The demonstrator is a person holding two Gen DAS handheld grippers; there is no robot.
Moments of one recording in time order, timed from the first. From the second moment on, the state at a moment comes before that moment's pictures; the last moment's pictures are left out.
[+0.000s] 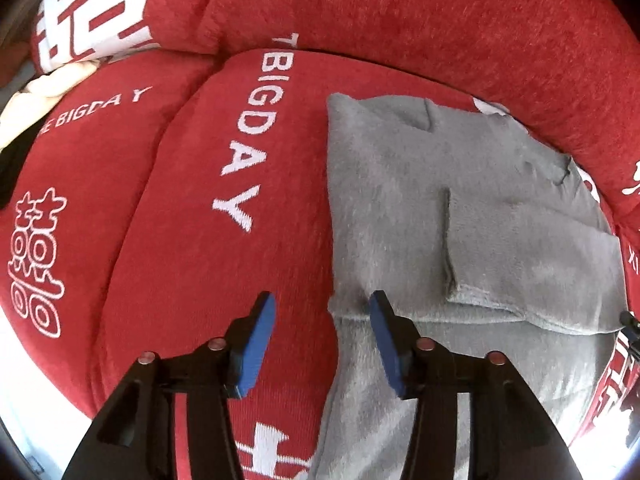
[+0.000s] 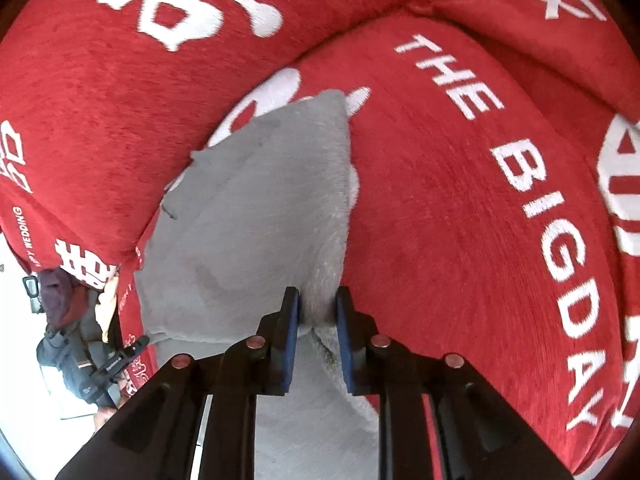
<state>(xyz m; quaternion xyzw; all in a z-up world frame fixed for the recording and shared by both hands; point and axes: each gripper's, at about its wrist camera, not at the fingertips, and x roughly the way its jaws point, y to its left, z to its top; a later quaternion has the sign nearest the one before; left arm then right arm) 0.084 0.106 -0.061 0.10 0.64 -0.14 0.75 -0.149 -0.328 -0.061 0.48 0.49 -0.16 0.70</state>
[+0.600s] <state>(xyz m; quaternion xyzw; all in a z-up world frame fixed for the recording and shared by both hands) 0.044 0.095 -0.056 0.14 0.66 -0.14 0.72 -0.060 -0.205 -0.059 0.54 0.48 0.01 0.69</state>
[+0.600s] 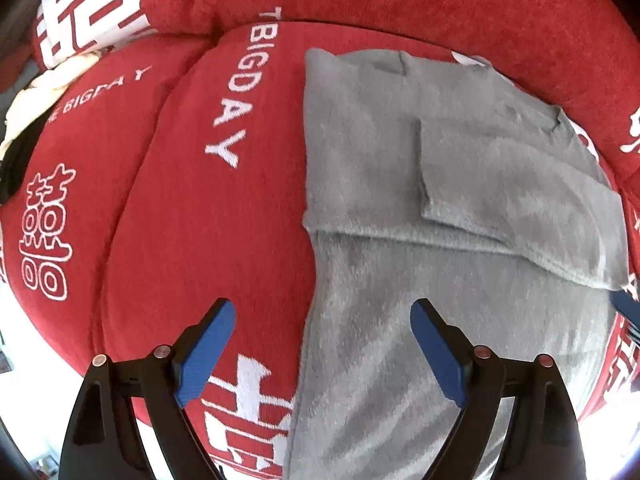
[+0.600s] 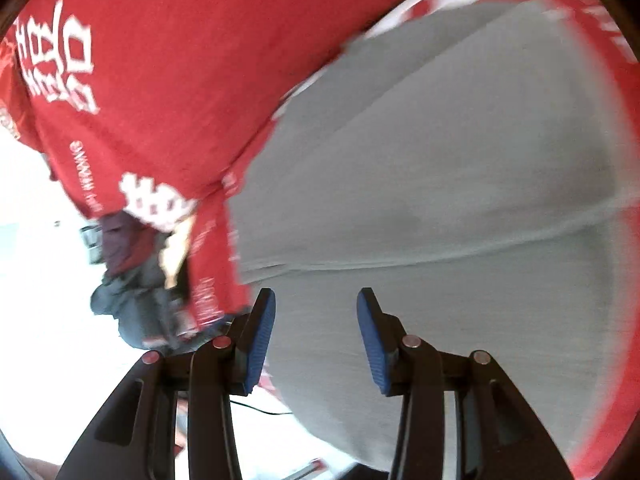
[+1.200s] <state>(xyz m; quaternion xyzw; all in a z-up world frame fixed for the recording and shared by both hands) 0.034 0.143 -0.046 0.10 0.66 -0.12 0.73 0.032 -0.115 -0.157 0.69 0.46 -0.02 0.55</state>
